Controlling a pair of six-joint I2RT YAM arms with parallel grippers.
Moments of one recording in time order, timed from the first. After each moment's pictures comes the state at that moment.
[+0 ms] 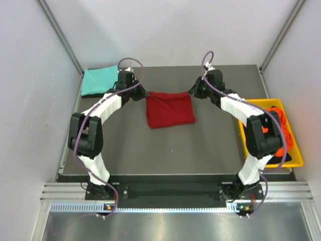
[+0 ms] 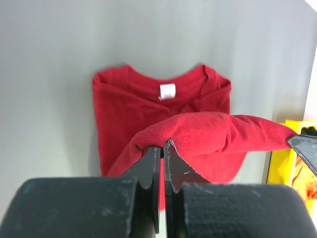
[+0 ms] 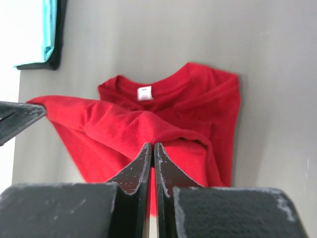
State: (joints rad) left arm -0.26 1.79 1.34 -0.19 0.21 -0.71; right arm 0.33 1.73 1.26 -0.06 -0.23 0.55
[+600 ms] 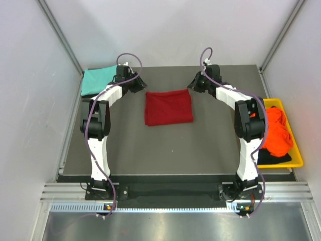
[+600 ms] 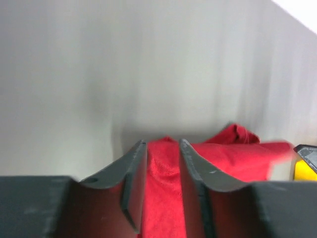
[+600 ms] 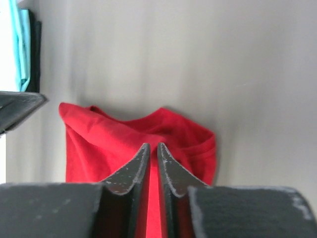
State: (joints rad) left arm -0.15 2.17 1.63 -0.10 0.31 -0.66; right arm 0.26 2.09 1.55 -0.03 -0.31 0.56
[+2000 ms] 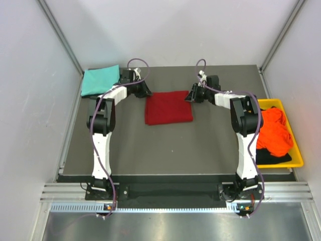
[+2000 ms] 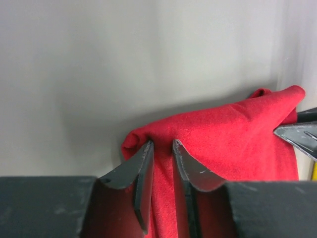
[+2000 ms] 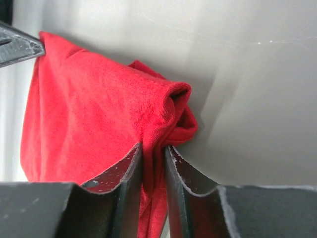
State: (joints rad) left arm -0.16 2.33 1.76 -0.19 0.46 -0.49; right arm 0.22 2.23 1.49 0.07 -0.56 0.40
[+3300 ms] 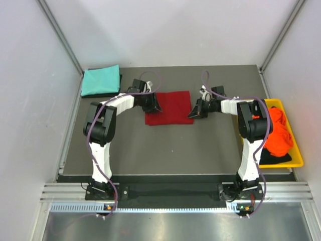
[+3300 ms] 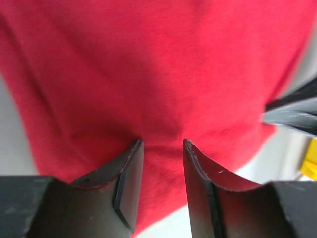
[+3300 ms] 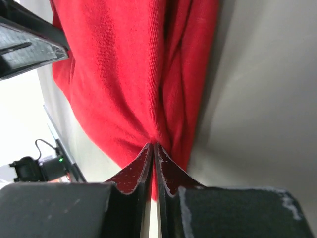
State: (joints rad) left arm -0.31 2.08 1.44 -0.28 0.45 -0.50; right arm 0.19 2.06 1.21 -0.11 -0.79 0.42
